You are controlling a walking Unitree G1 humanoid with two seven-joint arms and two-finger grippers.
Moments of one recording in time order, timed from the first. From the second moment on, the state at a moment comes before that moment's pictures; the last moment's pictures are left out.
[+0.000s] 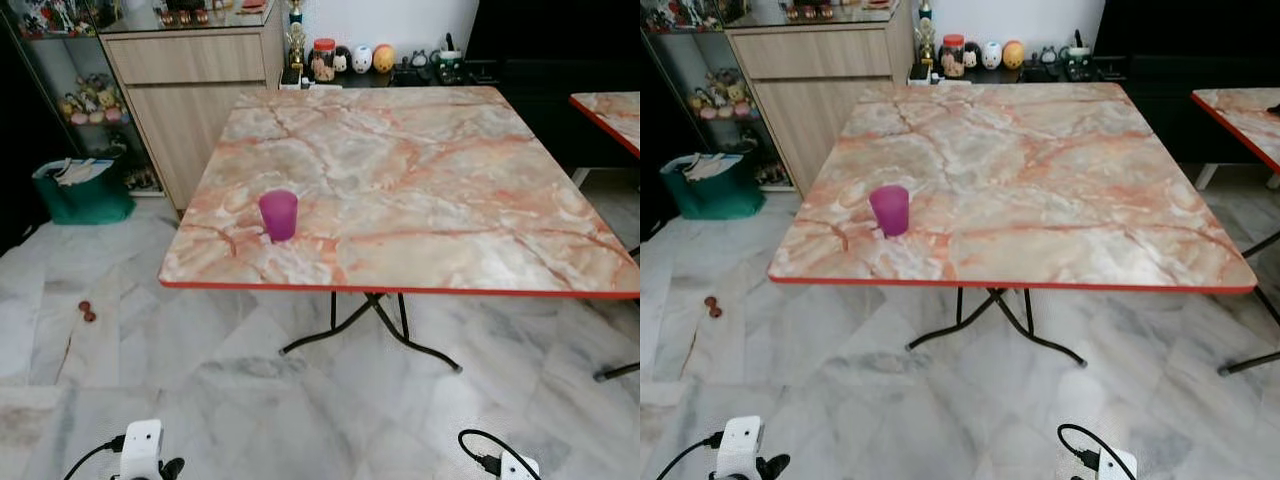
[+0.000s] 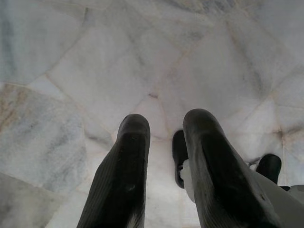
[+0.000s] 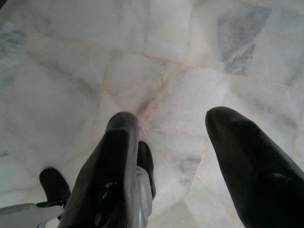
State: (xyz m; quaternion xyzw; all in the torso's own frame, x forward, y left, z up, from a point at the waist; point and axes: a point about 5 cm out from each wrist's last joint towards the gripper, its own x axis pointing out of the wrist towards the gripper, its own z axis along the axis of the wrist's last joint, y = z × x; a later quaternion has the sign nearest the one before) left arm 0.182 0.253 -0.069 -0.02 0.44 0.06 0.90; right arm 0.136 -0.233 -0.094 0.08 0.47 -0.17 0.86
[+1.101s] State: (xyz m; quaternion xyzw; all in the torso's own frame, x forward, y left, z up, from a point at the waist) left arm 0.186 0.245 -0.068 -0.02 0.39 0.08 0.92; right arm 0.133 -0.238 -0.094 0.07 0.47 -0.16 0.86
